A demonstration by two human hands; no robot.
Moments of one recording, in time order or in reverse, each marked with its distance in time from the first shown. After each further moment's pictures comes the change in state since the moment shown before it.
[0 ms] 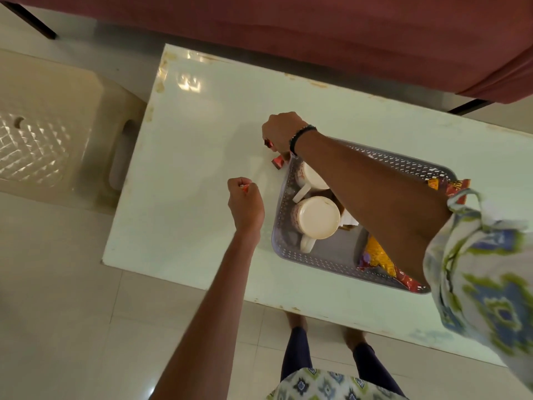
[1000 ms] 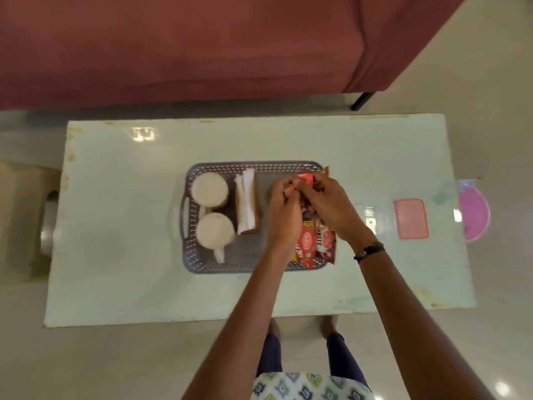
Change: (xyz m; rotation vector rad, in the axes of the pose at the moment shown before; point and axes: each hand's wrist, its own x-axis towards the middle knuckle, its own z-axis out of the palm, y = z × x) left_hand -0.197 0.027 0.171 -0.143 -0.618 0.143; right_hand -0.299 0.111 0.098 1.543 0.530 0.608
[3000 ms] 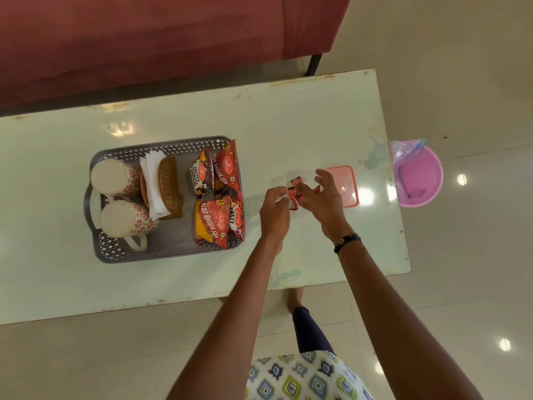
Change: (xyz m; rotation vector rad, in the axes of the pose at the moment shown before) left_hand -0.020 -0.131 0.150 0.344 0.043 -0.197; right_hand -0.011 0.169 -0.134 0.264 0.247 0.268
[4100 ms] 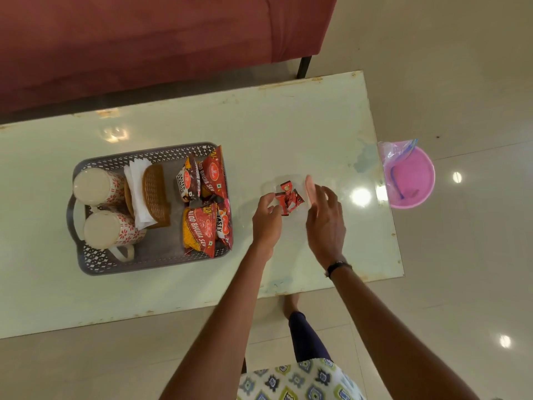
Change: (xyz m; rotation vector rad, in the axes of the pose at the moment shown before) left_hand 0.008 -0.006 0.009 0.140 -0.031 -0.023; right_hand -0.001 0.056 -0.013 -0.658 0.334 -0.463
